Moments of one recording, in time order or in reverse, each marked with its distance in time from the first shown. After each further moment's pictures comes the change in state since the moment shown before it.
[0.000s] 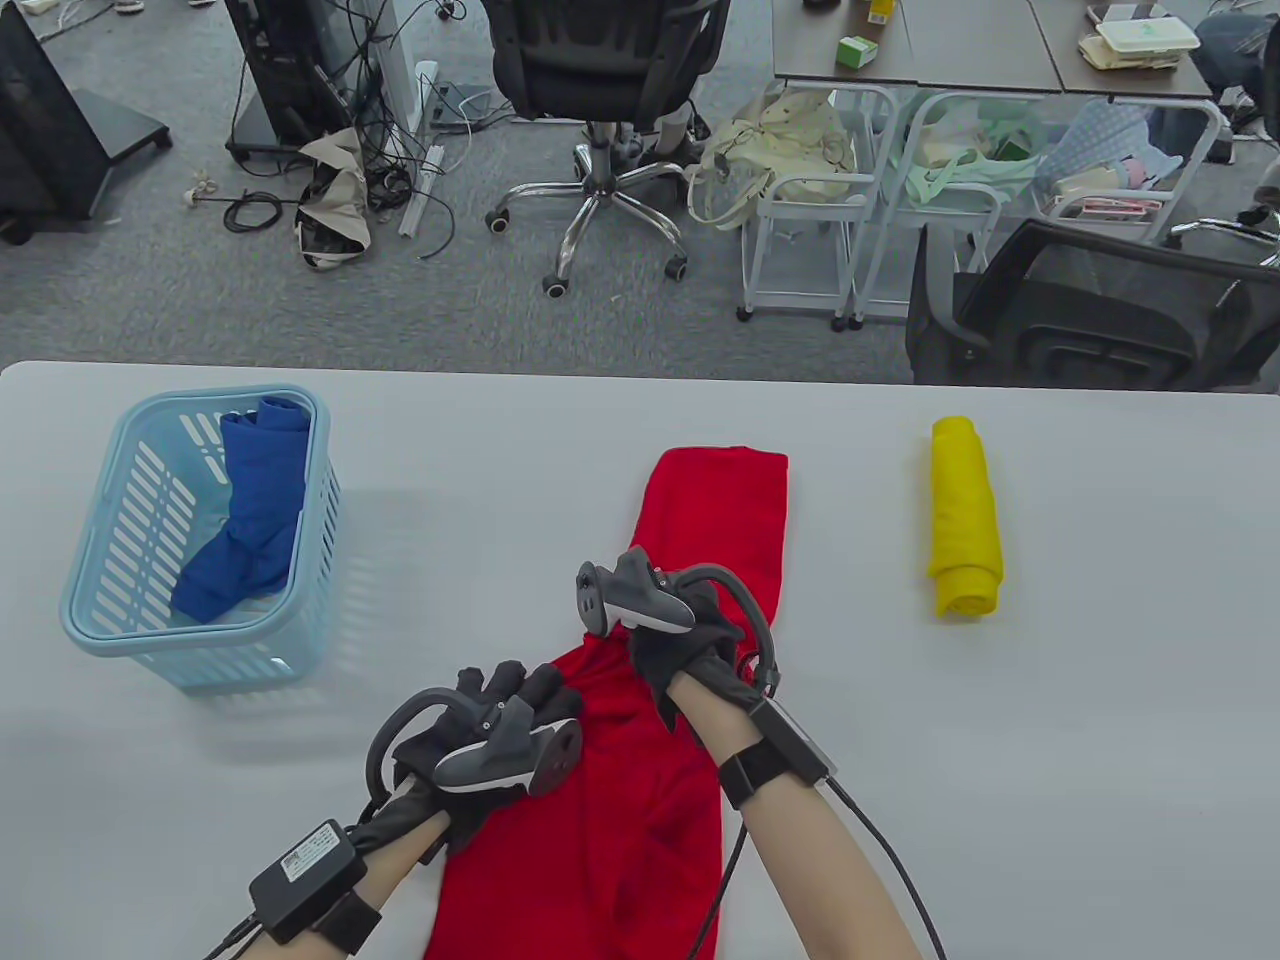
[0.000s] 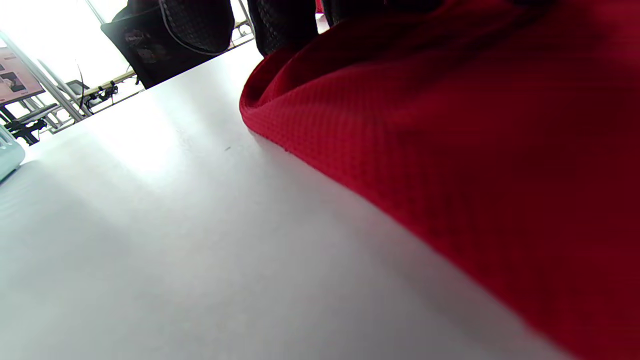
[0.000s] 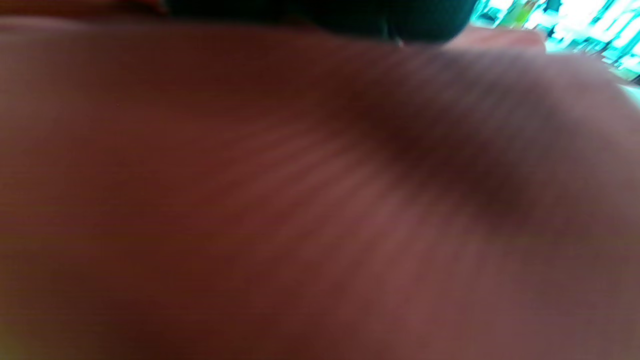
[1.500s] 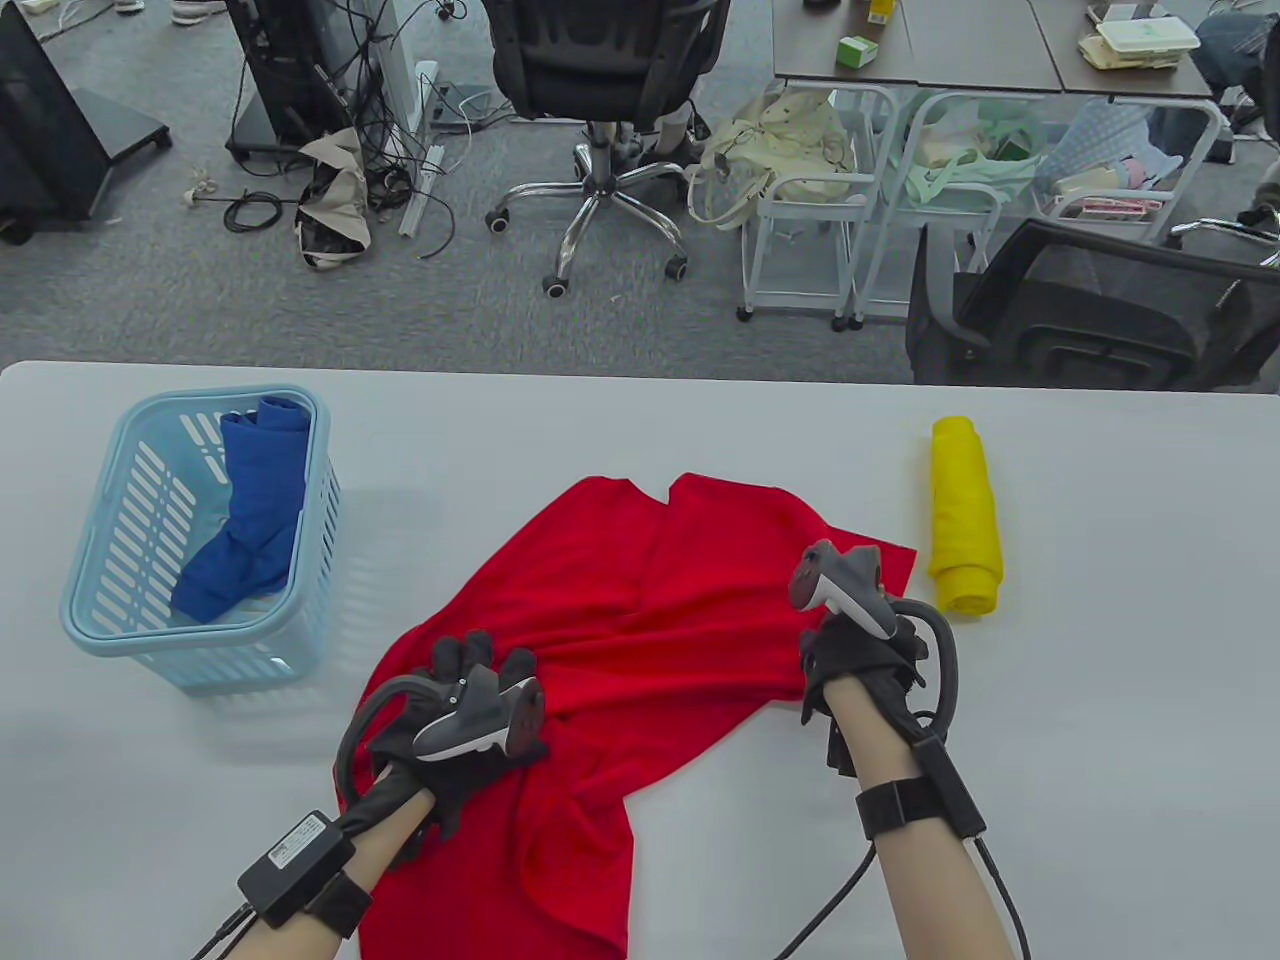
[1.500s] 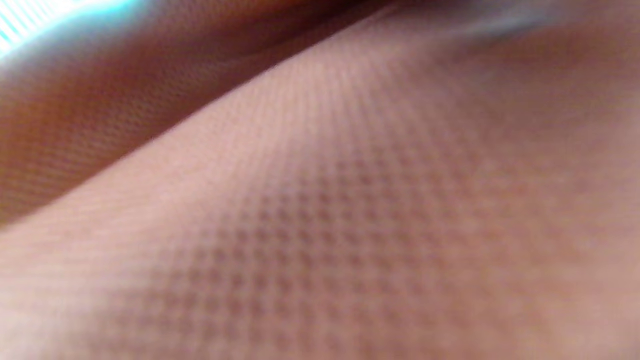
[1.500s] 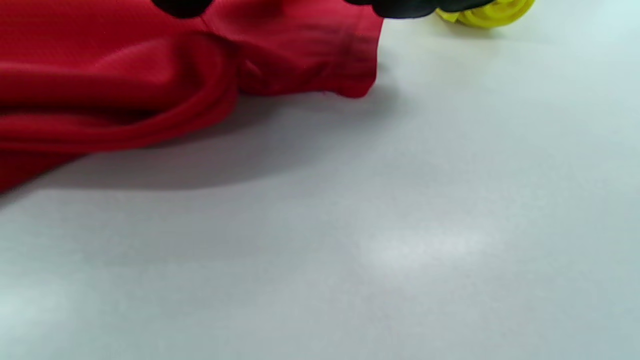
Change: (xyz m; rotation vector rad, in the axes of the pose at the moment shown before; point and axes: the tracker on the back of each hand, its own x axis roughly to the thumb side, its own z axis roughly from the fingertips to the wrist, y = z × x) left_hand -0.025 -0.026 -0.015 -0.203 0.154 0.077; right_hand -0.156 0.049 0.042 0.277 0.441 -0.320
